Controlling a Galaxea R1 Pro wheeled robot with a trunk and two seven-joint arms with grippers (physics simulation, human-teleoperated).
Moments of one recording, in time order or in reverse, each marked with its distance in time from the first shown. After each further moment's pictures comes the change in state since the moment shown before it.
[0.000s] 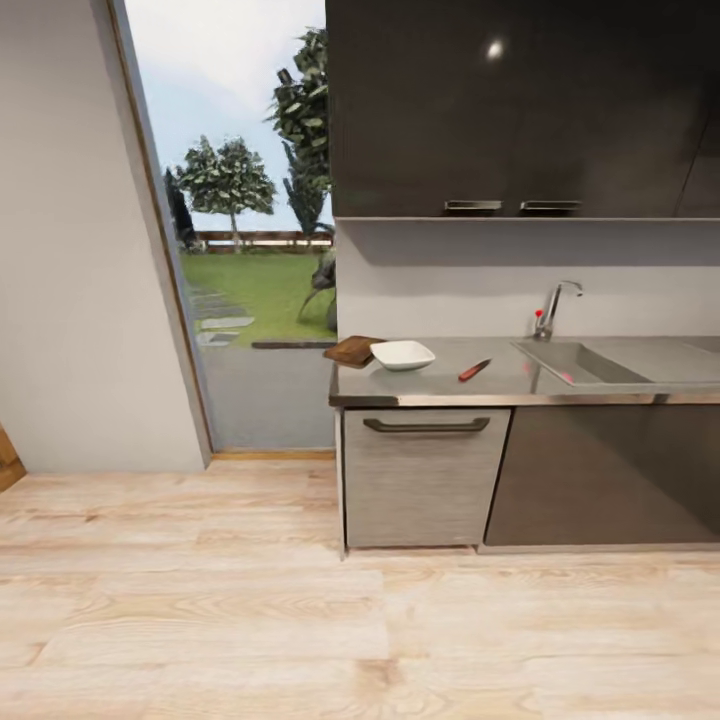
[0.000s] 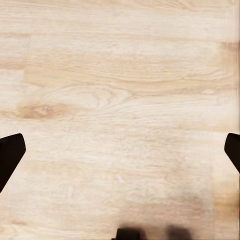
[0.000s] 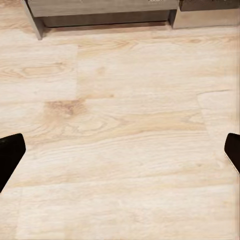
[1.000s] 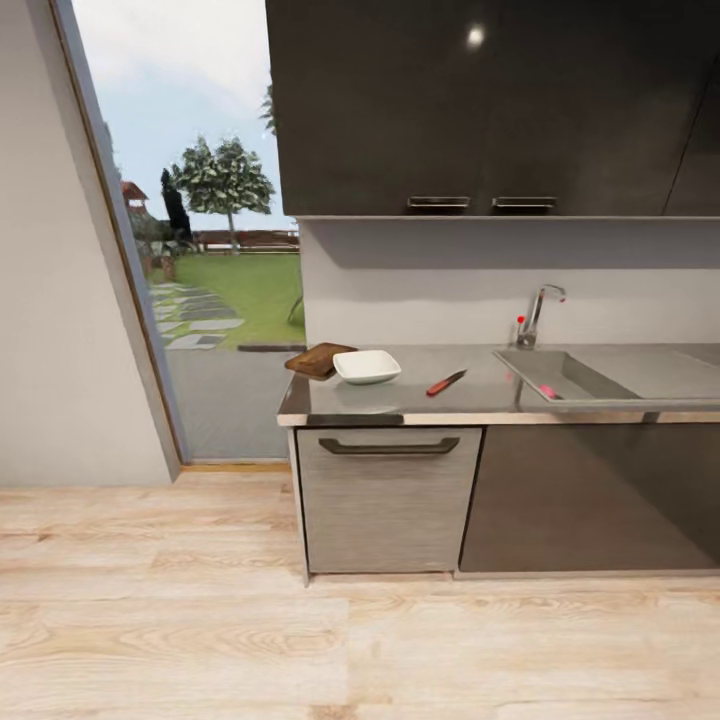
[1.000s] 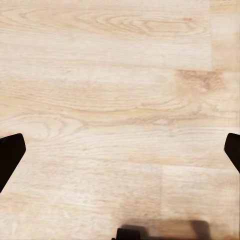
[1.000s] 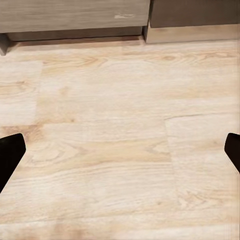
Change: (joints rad) left arm 0.000 0.000 0.000 0.001 0.000 0.000 0.000; right arm 0.000 -0.003 0.001 0.011 0.002 0.000 0.003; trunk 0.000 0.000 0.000
